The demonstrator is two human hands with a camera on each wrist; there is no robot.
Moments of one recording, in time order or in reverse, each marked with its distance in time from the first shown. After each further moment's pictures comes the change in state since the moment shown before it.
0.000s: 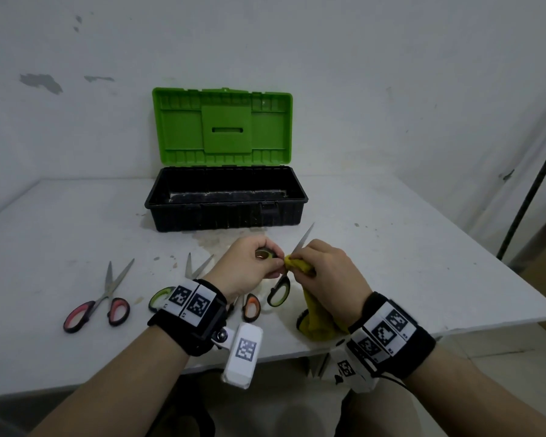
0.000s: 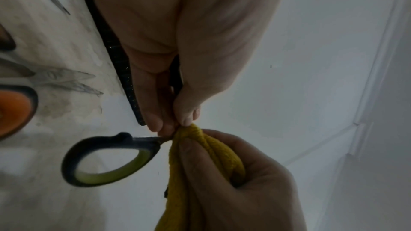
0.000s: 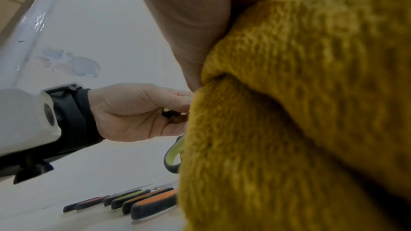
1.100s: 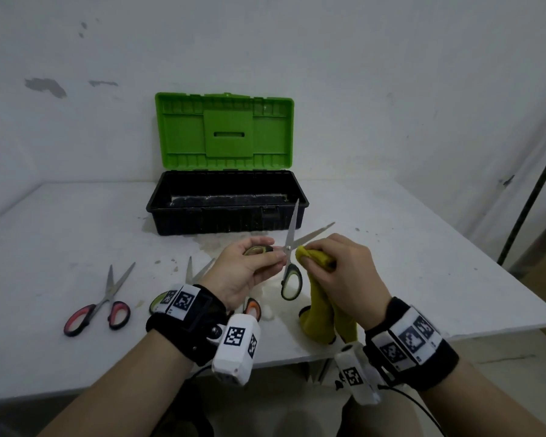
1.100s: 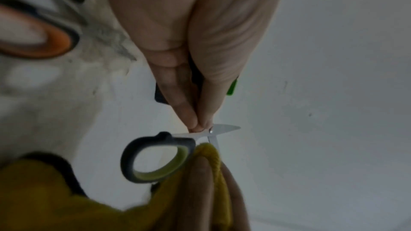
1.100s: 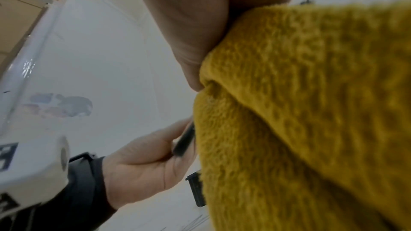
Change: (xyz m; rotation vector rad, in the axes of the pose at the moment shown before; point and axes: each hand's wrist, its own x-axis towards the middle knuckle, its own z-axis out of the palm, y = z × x) left_hand -0.004 0.003 0.001 -0.693 0.083 -0.134; right_hand -0.003 0.002 -0.022 0.110 0.199 0.040
